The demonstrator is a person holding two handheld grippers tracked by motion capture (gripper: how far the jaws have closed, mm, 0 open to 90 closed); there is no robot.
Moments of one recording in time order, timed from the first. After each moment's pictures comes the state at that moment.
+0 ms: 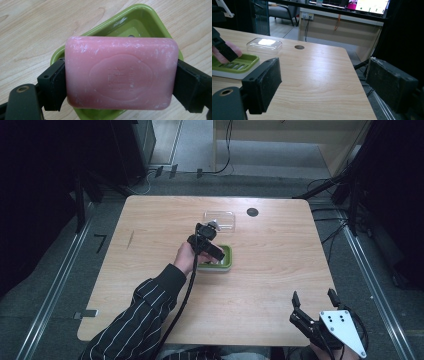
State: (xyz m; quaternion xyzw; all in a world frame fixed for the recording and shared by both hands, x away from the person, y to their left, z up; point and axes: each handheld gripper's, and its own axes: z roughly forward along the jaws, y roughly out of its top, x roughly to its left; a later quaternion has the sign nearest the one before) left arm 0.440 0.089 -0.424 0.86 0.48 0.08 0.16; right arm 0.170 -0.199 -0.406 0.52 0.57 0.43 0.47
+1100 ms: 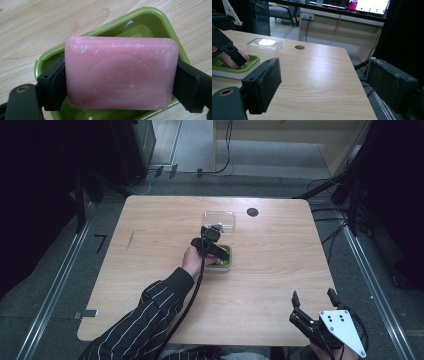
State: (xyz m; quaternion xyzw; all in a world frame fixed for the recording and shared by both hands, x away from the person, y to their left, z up) left arm 0.441 0.074 -0.441 0.84 0.52 0.10 0.15; right arm 0.171 -0.199 -0.406 0.52 0.57 0.43 0.47
